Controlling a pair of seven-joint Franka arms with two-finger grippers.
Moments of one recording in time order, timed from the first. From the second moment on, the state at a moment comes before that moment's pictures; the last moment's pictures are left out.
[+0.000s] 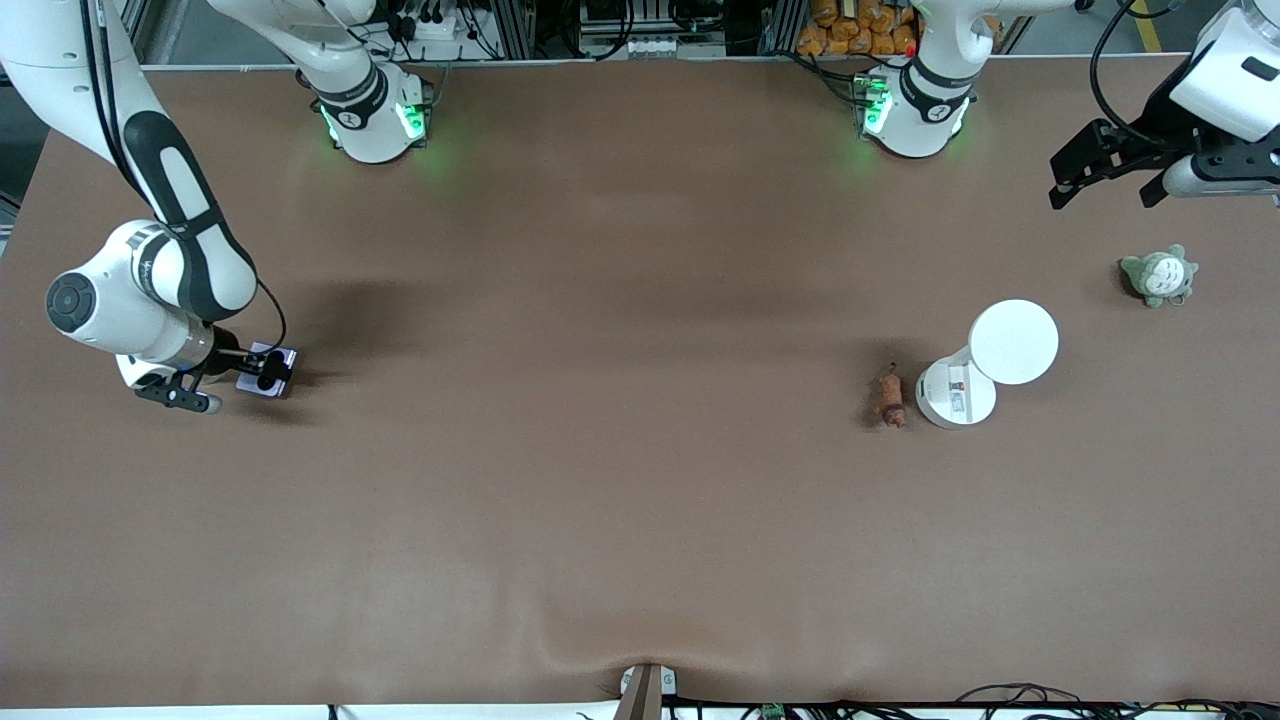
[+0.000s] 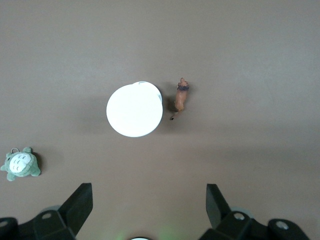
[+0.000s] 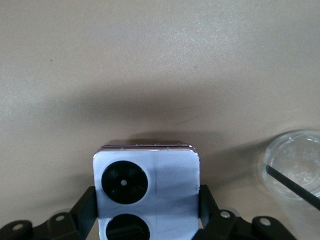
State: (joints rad) left arm -0.06 -0.22 -0.07 -1.76 -0.01 1.60 -0.14; right arm -0.10 0.39 -0.15 -2.23 0.17 2.50 -0.13
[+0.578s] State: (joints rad) left arm -0.05 -0.21 -0.07 -1.76 -0.01 1.60 -0.14; right arm -0.09 0.36 -0.14 -2.06 0.17 2.29 -0.13
